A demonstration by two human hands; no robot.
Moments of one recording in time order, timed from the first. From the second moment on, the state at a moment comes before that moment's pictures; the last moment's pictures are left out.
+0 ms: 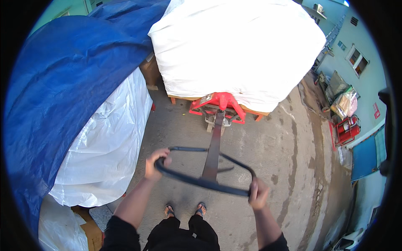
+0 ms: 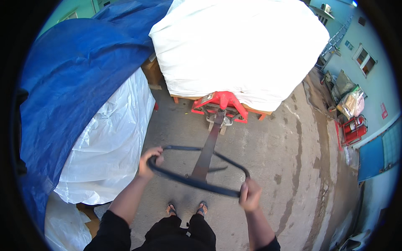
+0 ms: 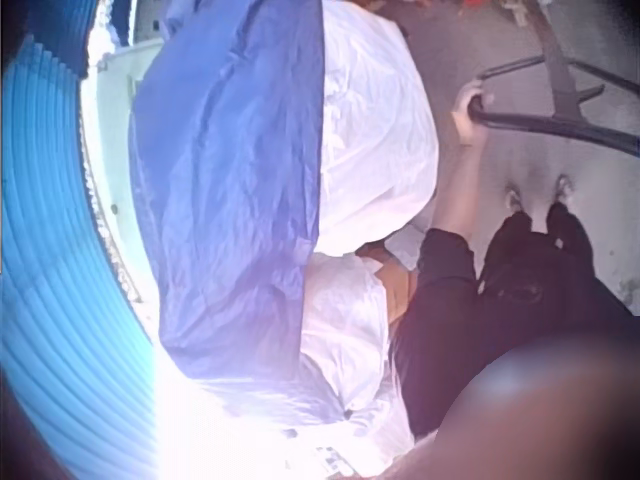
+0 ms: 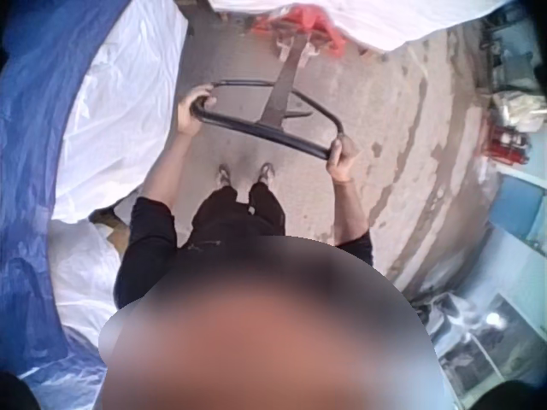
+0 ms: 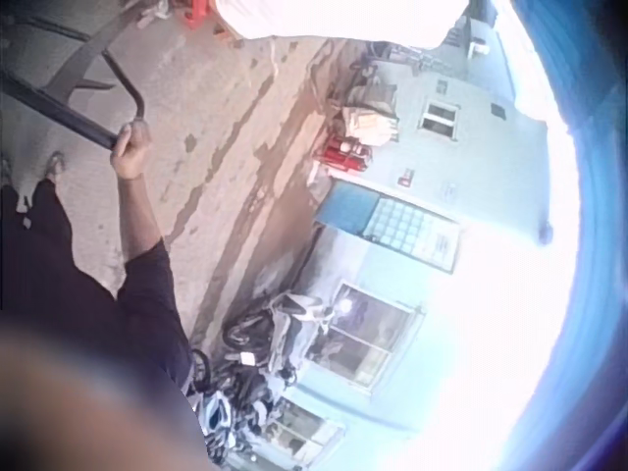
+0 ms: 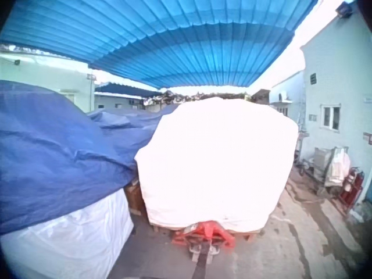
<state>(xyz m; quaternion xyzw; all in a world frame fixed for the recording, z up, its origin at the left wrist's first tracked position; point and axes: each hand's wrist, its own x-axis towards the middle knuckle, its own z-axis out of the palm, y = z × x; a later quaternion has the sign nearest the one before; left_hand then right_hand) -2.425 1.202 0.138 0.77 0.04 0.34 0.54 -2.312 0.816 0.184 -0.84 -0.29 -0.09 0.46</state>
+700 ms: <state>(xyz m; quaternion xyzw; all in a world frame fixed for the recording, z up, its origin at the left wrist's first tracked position) -2.475 1.222 0.083 0.96 -0.20 0.08 0.20 -2.392 0.880 0.171 -0.93 -0.32 0.17 0.01</state>
